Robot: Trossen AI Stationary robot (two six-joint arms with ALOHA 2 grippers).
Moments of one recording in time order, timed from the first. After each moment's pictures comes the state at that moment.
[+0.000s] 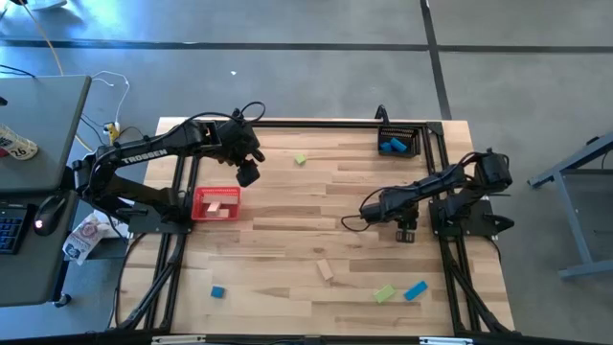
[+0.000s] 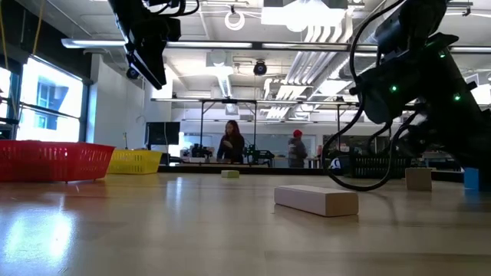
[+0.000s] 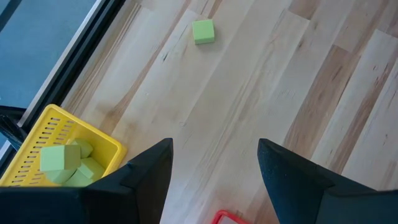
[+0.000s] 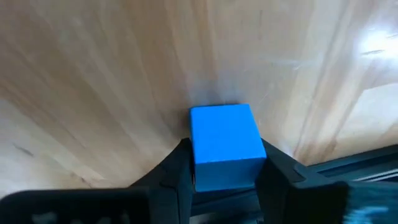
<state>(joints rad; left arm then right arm) 0.50 1.24 1.13 -0.97 -0.12 -0.07 0.08 1.65 0.75 -1.14 0.04 0.30</state>
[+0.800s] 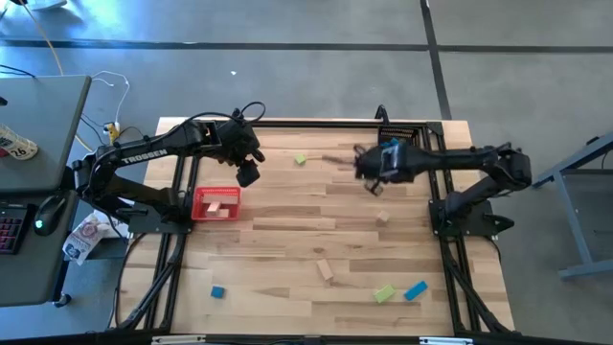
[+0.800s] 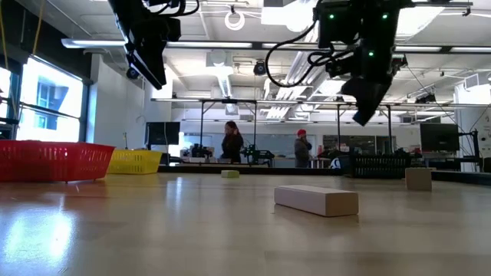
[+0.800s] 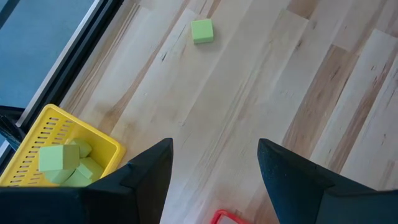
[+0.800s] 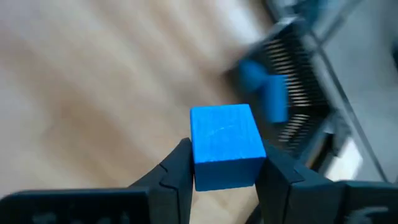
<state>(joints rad) 0.50 1.24 1.13 -0.97 -0.12 -0.07 -0.20 1.46 1.08 -1.13 0.57 0.49</state>
